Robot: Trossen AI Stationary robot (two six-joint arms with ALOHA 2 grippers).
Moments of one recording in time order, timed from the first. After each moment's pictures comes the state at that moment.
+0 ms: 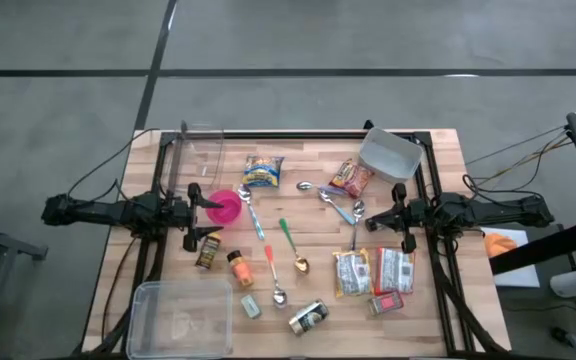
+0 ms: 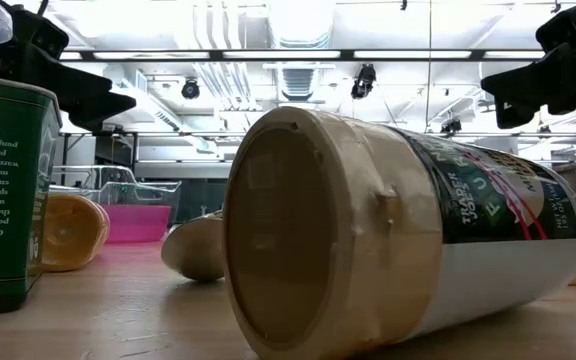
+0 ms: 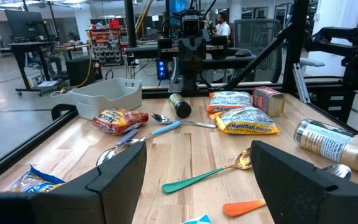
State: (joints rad) left arm -0.10 0.09 0.00 0.03 -0.11 0.05; right arm 0.10 0.05 0.01 0.03 0.05 0.05
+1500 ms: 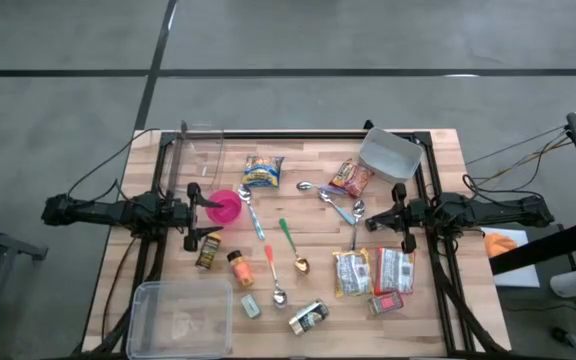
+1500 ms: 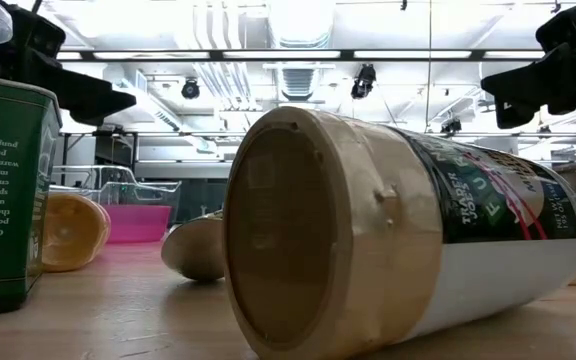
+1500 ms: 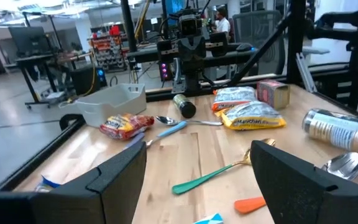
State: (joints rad) left arm -0.10 0.09 0.00 0.03 -0.12 0.13; right arm 0.10 0.05 0.01 0.03 0.05 0.05
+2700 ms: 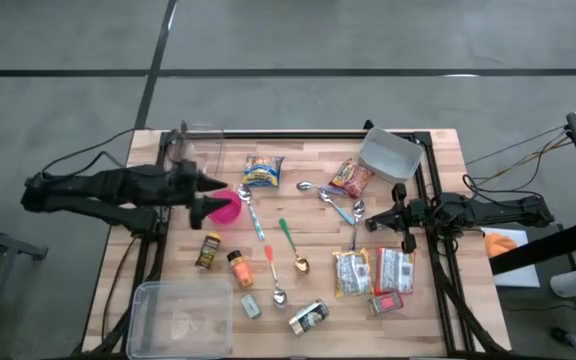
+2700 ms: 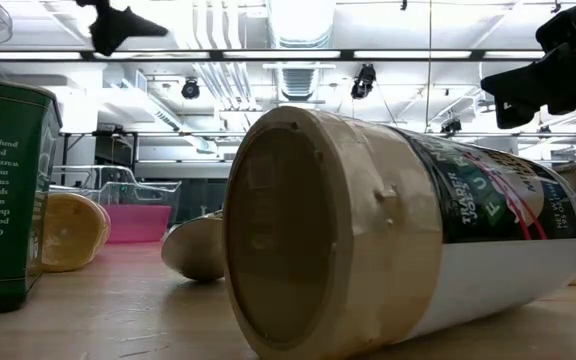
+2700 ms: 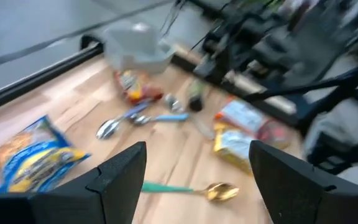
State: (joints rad) left arm -0.05 0.77 0.84 -0.48 -0.23 -0.48; right arm 0.10 0.05 0.01 0.03 0.05 0.05
